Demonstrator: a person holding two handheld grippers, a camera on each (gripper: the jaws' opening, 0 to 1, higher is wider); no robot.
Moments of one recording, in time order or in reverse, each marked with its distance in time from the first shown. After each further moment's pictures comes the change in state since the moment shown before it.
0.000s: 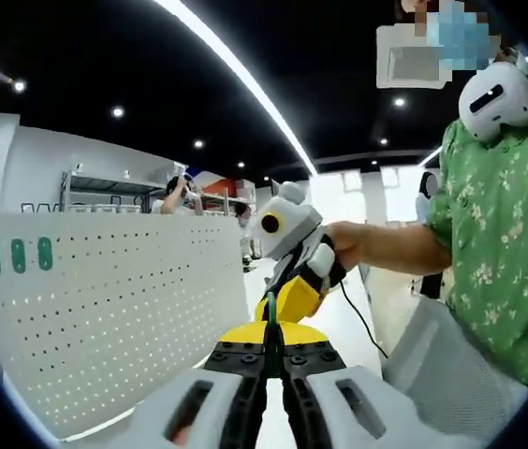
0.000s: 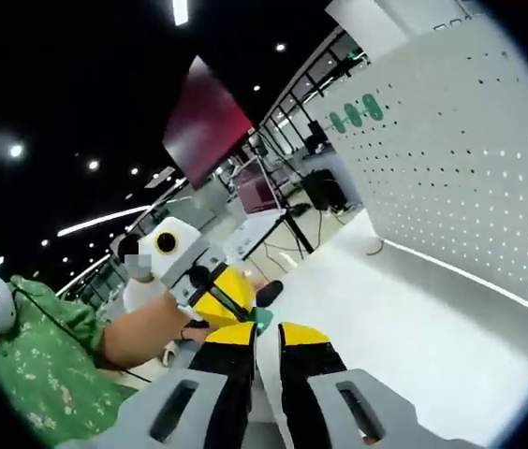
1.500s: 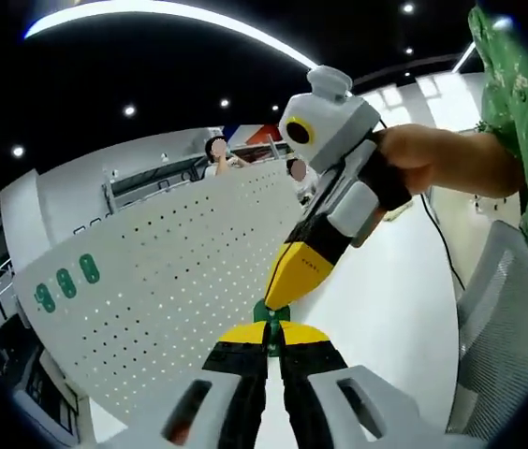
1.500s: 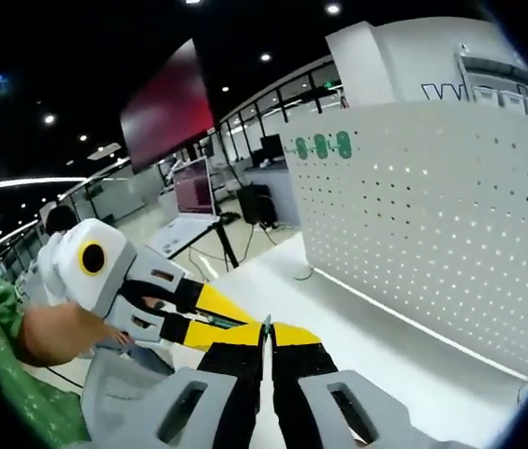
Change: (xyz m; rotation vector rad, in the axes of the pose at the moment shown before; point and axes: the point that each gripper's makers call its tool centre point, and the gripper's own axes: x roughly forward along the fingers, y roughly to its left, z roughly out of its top) left arm 0.010 0.034 -0.032 0.234 0.292 0.332; right arm 0.006 -0.027 0.021 -0.291 -0.026 -0.408
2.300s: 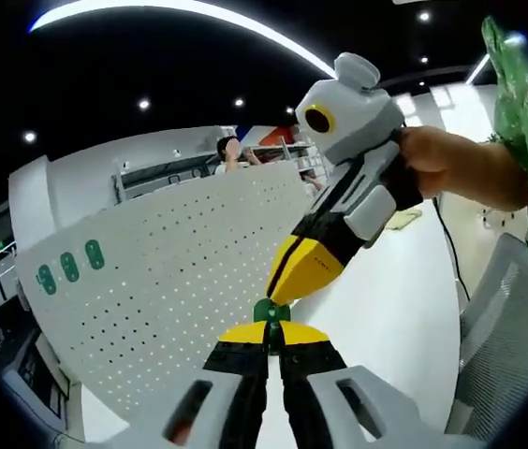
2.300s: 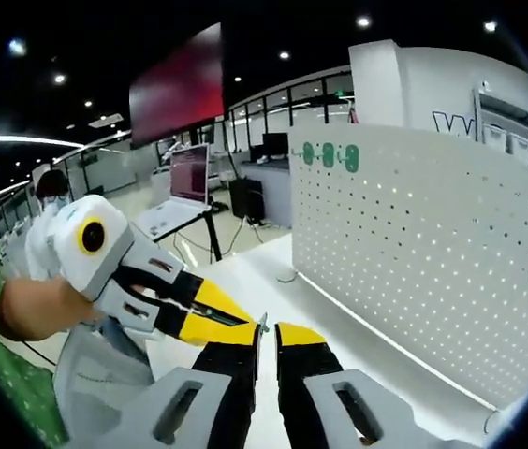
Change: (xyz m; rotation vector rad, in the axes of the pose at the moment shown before) left arm 0.000 0.008 -0.005 -0.085 -0.018 0.035; right arm -0.002 -0.008 0.004 -0.121 0.002 -0.057
